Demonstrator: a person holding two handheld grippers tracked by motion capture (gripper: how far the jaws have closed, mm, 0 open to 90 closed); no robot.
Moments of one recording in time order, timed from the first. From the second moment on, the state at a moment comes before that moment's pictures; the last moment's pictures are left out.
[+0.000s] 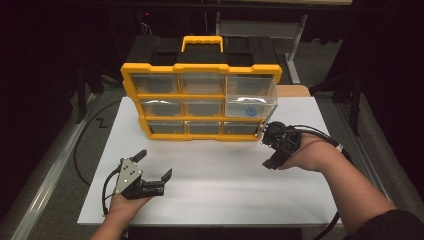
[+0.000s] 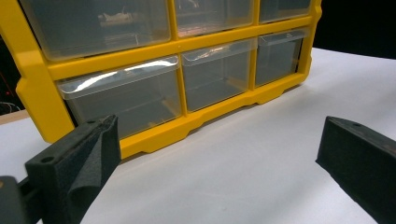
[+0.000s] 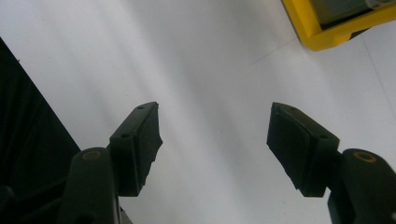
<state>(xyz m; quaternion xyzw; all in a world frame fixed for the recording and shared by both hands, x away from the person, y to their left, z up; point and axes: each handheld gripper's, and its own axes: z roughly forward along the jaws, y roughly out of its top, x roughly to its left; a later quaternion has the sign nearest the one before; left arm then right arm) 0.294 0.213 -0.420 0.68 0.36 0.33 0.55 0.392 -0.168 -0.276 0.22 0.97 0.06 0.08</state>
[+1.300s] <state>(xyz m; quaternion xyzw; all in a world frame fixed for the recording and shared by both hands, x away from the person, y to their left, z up) 0.294 0.212 -0.420 0.68 0.35 0.34 0.54 0.390 -0.182 -0.374 0.24 0.97 0.05 0.05</state>
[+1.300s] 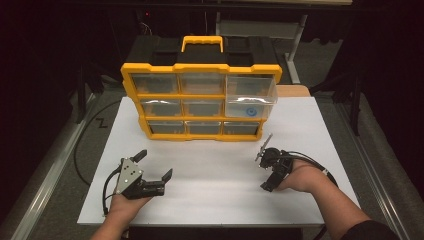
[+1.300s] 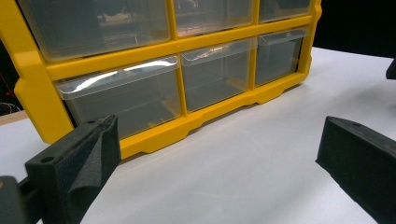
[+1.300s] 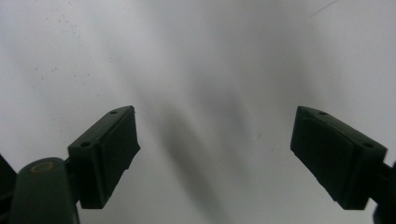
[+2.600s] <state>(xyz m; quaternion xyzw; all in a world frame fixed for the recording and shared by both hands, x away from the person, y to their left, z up) 0.297 0.211 -0.422 0.69 0.36 0.33 0.54 0.381 -0.209 -0.394 0.28 0.92 0.24 0.15</state>
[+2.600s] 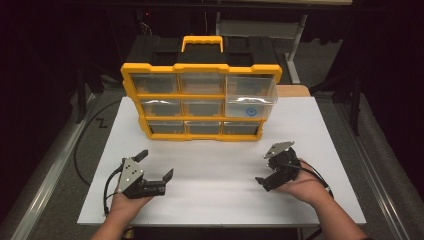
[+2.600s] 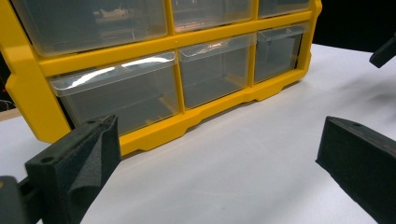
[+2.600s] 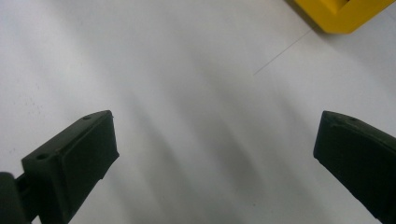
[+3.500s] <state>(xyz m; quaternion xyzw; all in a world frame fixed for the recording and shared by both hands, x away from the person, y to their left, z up) 0.298 0.210 -0.423 0.69 0.36 0.33 0.54 0.359 -0.213 -0.406 0.32 0.81 0.44 0.24</state>
